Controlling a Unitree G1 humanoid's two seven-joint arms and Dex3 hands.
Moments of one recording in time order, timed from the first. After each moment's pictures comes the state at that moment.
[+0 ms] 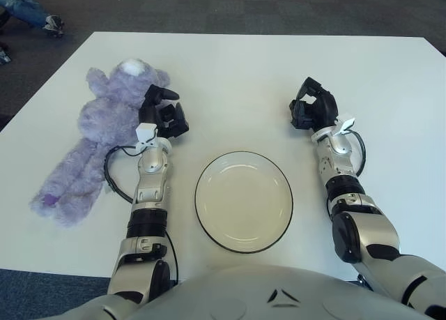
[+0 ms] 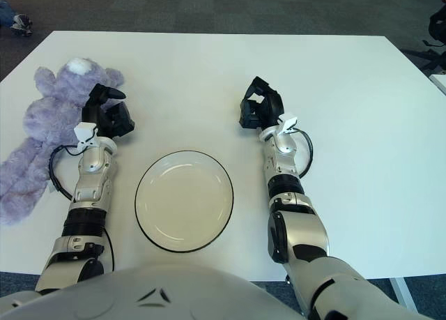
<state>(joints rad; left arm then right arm) -0.21 0.00 0.15 0.21 0.02 -0.23 0.18 -0.54 -0.09 -0.20 0.84 0.17 -0.59 0.29</state>
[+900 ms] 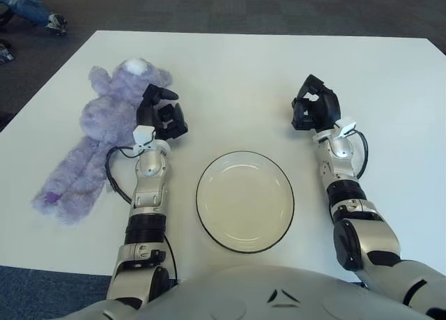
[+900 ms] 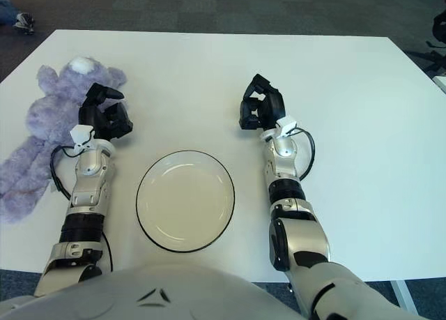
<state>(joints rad) -0.16 0.00 0.14 0.12 0.01 -0.23 0.16 -0.46 -0.09 -0.15 0.72 0.10 -0.64 0.20</state>
